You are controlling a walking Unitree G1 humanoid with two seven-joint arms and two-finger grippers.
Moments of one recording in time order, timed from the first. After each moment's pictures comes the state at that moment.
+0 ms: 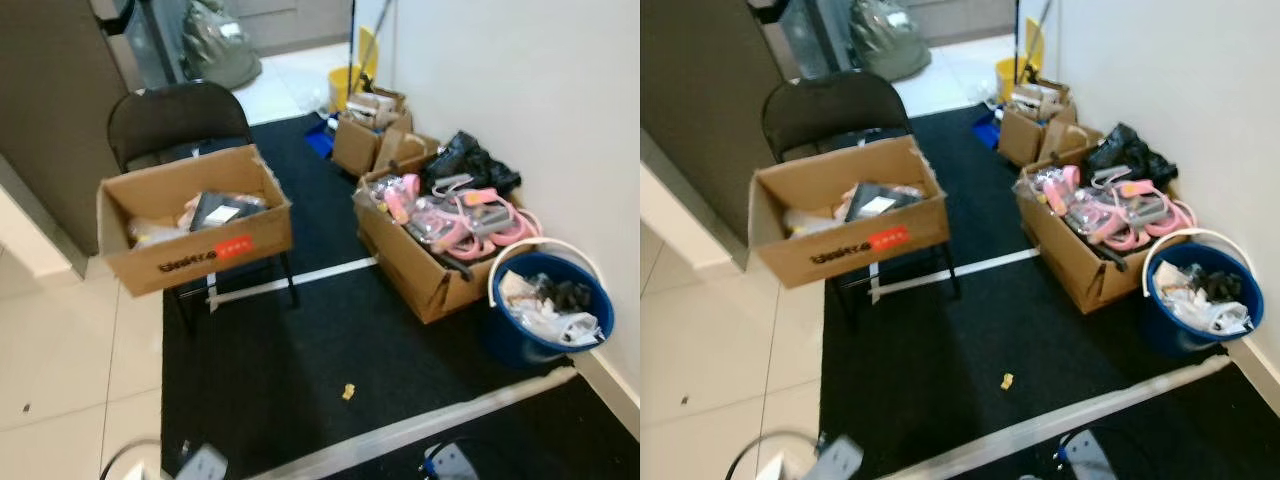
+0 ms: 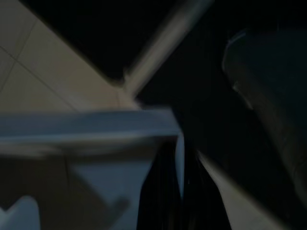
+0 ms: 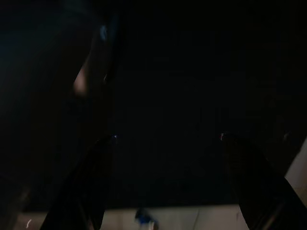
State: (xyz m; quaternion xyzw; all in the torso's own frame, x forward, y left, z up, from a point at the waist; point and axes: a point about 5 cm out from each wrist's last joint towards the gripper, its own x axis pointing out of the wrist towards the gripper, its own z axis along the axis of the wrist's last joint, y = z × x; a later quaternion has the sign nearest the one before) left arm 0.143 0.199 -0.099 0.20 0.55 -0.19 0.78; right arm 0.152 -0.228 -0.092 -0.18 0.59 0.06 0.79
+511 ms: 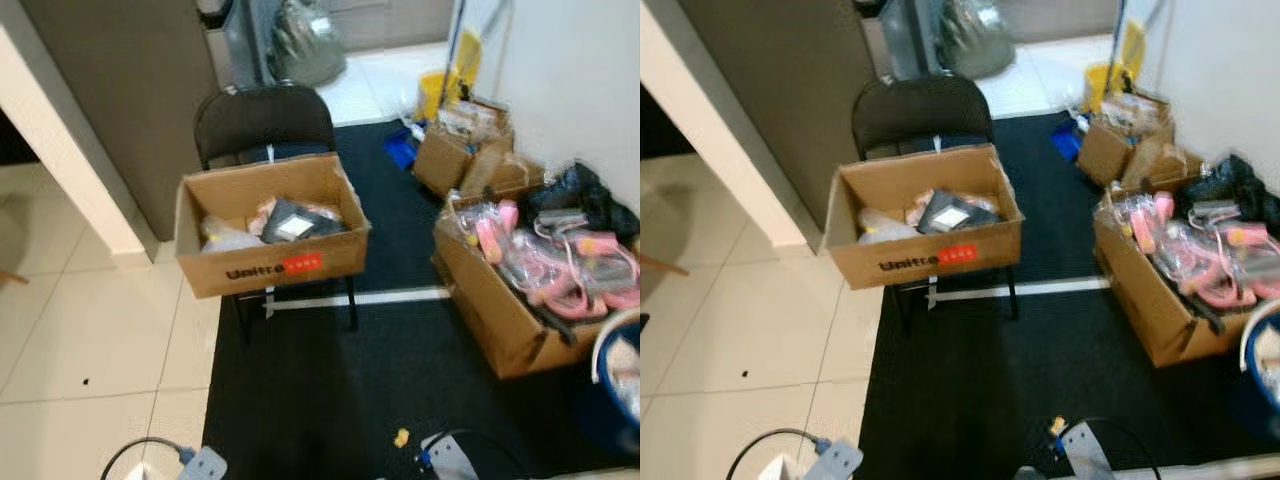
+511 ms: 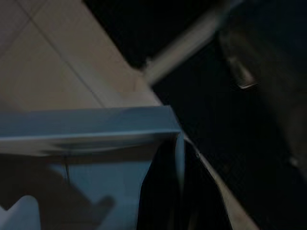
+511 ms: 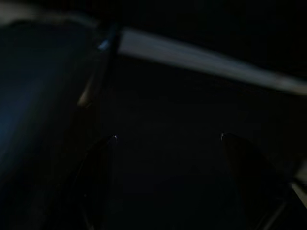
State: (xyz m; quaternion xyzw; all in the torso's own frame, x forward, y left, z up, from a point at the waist) left arm 0.139 0.199 -0.101 0.19 0.56 -0.19 0.78; right arm 0.162 -0.224 -0.089 -0.17 0.57 0.06 0.80
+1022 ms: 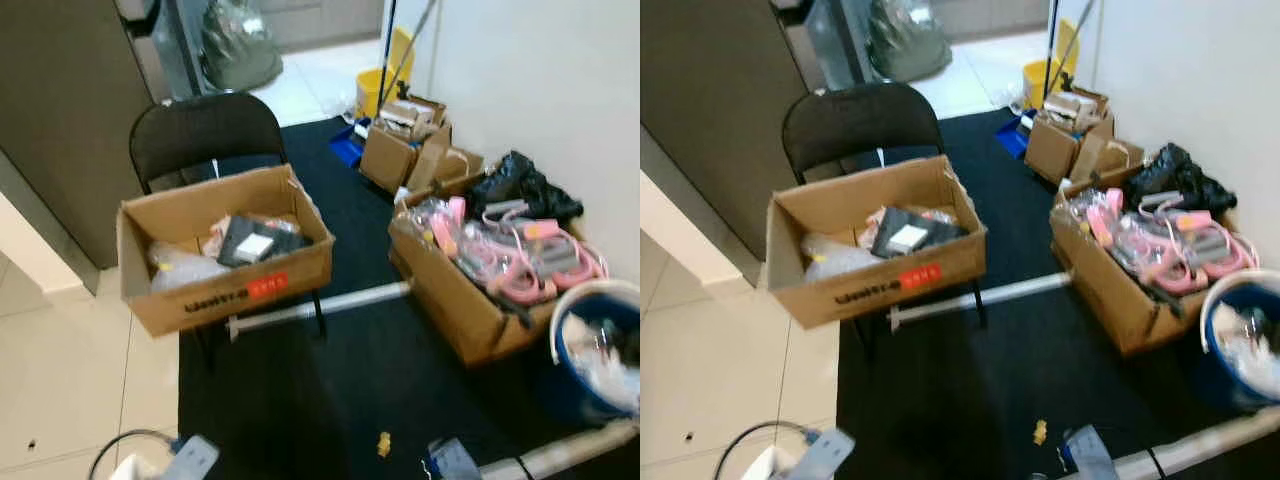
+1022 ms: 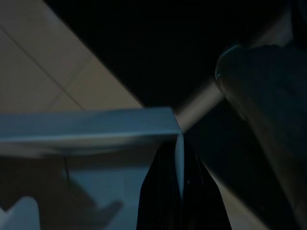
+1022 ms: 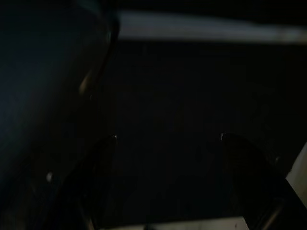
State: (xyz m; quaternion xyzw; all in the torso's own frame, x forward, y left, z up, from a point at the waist) left arm 0.163 0.205 -0.090 0.18 0.52 -0.17 0.82; right arm 0.146 -0.229 -0.094 -0.18 0.60 0.05 0.78
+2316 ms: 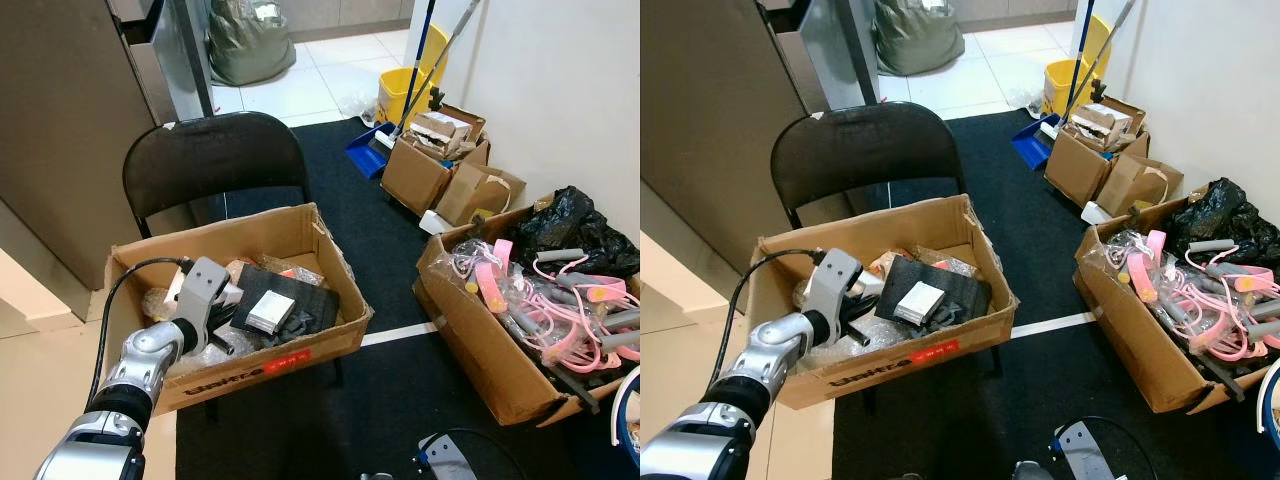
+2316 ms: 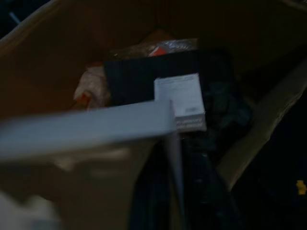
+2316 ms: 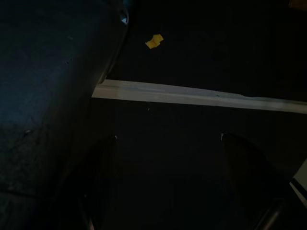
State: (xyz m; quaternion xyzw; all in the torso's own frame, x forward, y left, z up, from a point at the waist) left arm 0.322 0.193 0.046 0.09 0.21 -0.25 0.94; right arm 0.154 -0.223 -0.092 -0.18 0.59 0.07 0.79
